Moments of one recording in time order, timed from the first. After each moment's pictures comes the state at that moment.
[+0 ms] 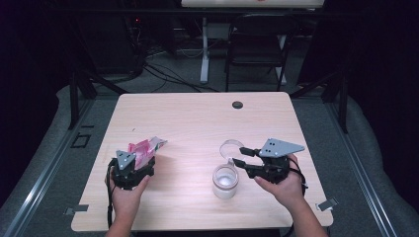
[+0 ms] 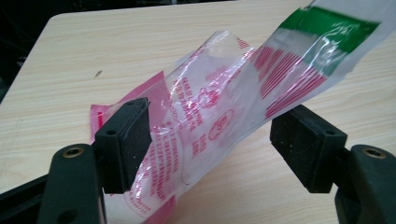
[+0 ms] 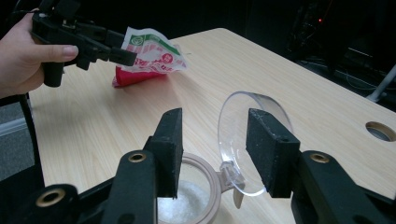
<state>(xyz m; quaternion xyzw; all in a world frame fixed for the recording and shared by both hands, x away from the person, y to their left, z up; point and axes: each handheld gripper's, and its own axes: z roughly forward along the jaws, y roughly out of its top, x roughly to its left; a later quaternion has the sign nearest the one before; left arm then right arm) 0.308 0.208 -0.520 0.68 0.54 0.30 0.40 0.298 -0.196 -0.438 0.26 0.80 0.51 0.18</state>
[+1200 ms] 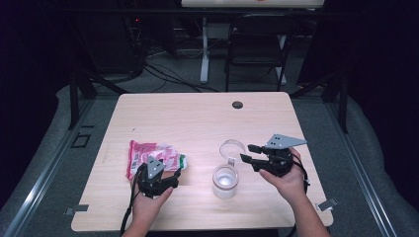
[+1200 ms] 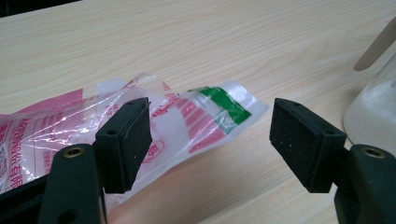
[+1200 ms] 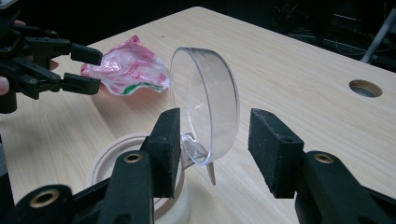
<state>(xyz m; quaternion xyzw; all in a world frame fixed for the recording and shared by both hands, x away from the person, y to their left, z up) 0.295 0.150 -0.530 0.75 0.45 0.26 0.40 0.324 -0.216 -0.462 0.33 0.79 0.49 0.16</state>
